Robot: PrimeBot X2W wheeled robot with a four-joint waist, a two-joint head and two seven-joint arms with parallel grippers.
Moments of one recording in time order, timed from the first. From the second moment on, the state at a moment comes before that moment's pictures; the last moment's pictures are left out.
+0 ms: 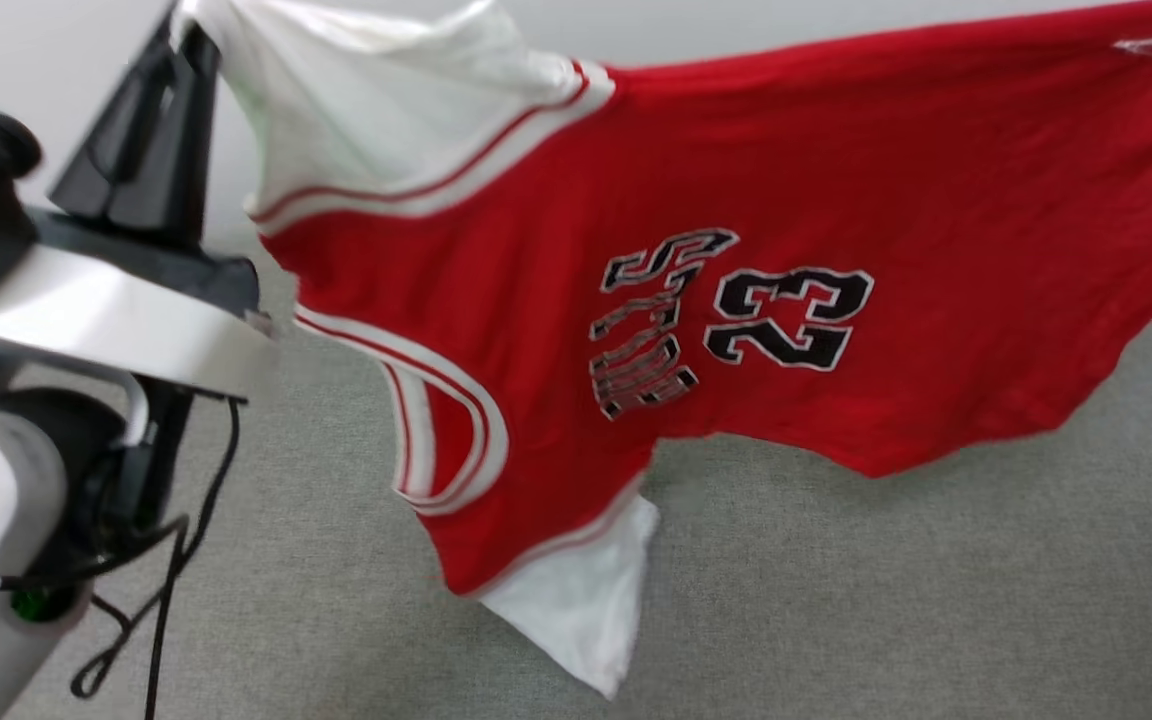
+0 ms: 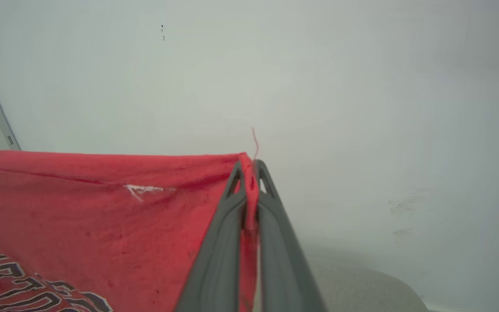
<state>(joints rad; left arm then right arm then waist) -0.68 0.79 -0.52 -0.40 -0.70 0.47 0.06 -0.69 -0.50 -0.06 0.03 0.61 0.13 0.55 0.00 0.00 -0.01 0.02</state>
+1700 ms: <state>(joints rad) -2.09 0.51 -0.61 0.78 -0.33 0.03 -0.24 -1.79 -0.24 -0.12 0.83 0.17 0.13 -0.07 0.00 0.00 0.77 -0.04</state>
